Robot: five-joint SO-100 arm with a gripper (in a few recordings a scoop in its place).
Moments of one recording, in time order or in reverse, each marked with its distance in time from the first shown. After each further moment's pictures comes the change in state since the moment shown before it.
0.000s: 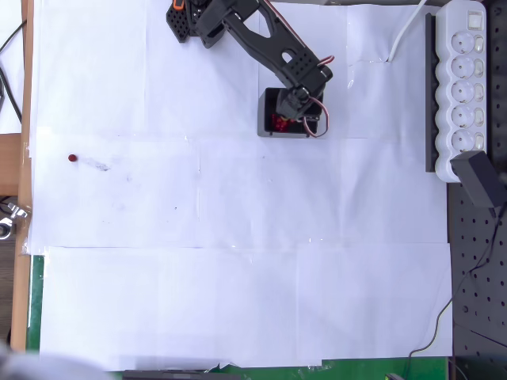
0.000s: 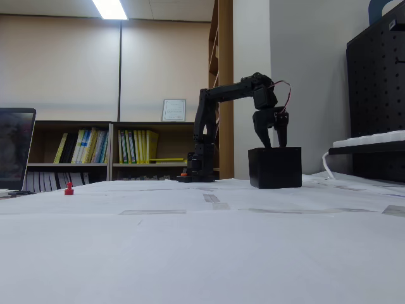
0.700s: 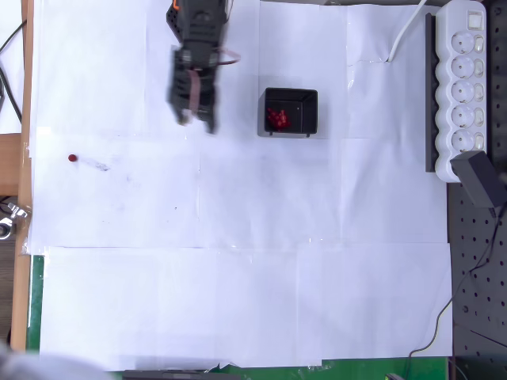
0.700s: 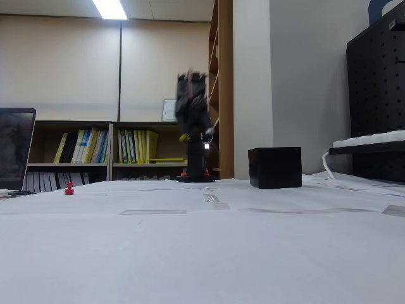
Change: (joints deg) arm 64.4 -44.1 -60.8 -35.2 43.7
